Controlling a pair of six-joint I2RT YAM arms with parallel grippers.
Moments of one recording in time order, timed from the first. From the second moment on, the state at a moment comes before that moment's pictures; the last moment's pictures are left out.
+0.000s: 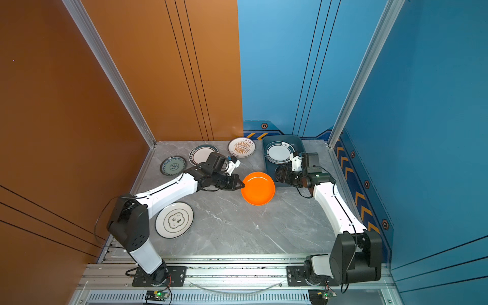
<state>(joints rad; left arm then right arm) -0.59 1.70 1.31 -0.43 0.50 -0.49 0.09 1.37 1.07 -0.54 -0.50 0.36</state>
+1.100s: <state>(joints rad) -0.52 1.69 1.32 -0.46 0.55 -0.49 0.23 1.50 1.08 -0.42 -0.78 0.36</state>
